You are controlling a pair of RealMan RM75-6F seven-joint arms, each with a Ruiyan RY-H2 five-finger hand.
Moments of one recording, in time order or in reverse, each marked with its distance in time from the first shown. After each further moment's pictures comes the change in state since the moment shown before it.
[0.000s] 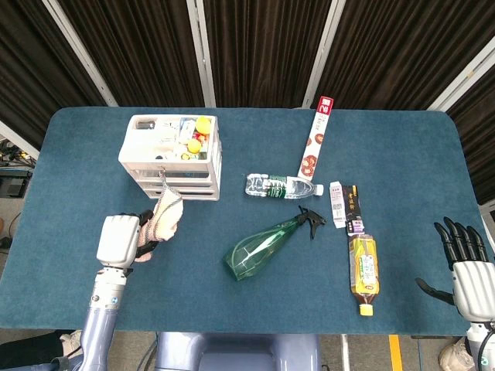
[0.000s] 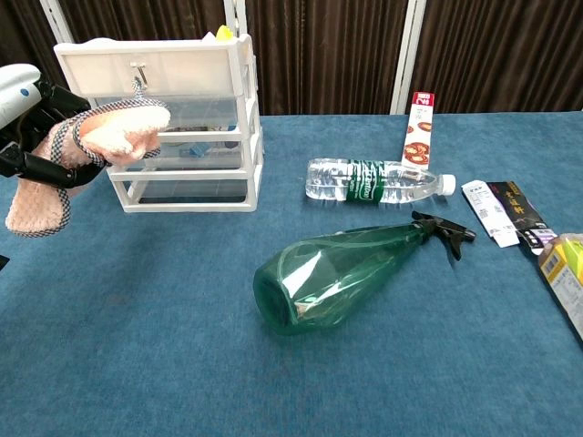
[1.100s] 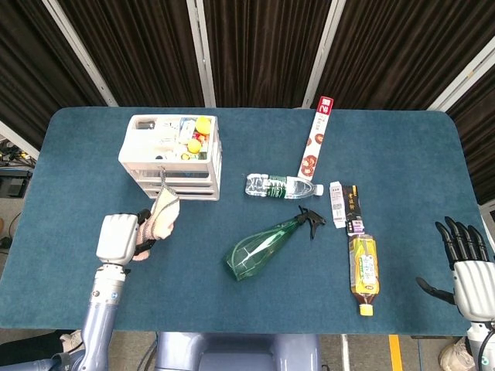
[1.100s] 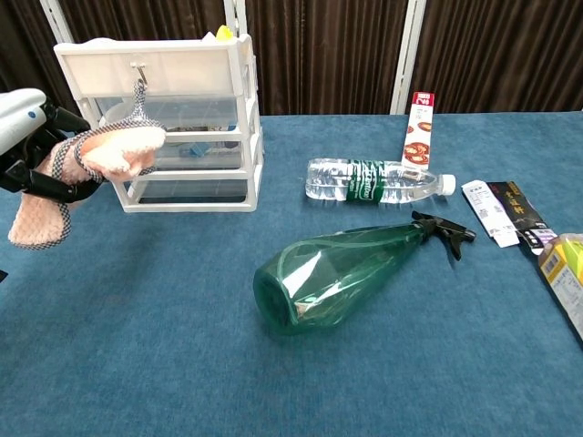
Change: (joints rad) left arm -0.007 -0.014 -0.004 0.074 -0.055 -0.029 -0.028; right arm 0.000 -0.001 0.003 0.002 0.003 0.002 0.003
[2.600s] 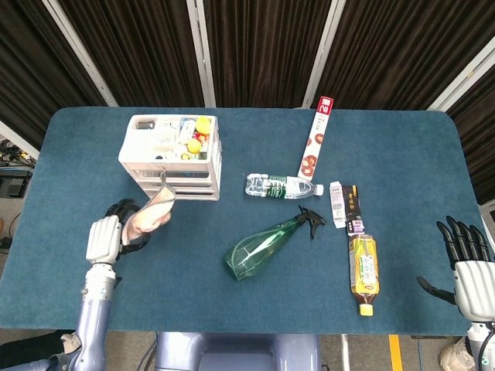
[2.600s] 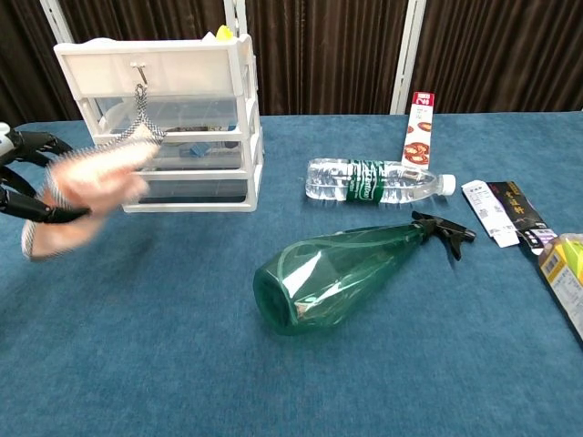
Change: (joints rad) left arm 0.048 0.000 -0.052 0.038 -0.157 -0.067 -0.282; right arm -0.002 -0.003 0.003 0.000 0.002 0.006 -0.005
